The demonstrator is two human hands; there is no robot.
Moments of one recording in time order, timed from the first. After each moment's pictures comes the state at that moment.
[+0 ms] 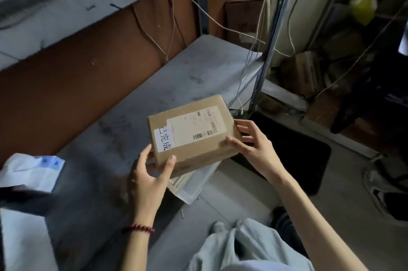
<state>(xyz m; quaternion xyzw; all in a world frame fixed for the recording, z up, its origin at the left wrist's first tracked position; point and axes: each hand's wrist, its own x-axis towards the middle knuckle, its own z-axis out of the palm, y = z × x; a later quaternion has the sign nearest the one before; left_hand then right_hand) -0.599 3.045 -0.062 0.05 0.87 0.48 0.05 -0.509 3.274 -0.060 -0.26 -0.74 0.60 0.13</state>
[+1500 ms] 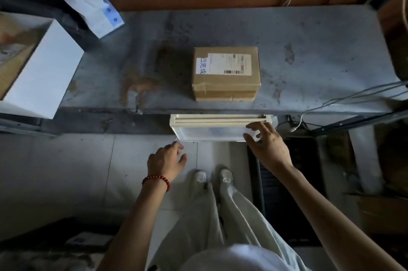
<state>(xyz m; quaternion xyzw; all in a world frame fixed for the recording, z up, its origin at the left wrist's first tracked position) -0.550 3.170 -0.190 -0.19 0.94 0.19 0.22 -0.648 3.426 -0.178 0.06 -0.93 0.31 -0.17</state>
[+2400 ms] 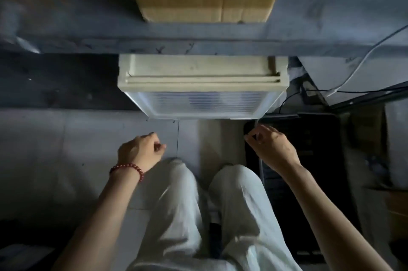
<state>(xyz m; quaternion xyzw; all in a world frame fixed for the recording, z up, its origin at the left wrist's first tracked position) -0.554 3.189 -0.454 -0.21 0.94 0.11 0.25 -0.643 3.495 -0.452 0.04 -0.94 0.22 -0.25</state>
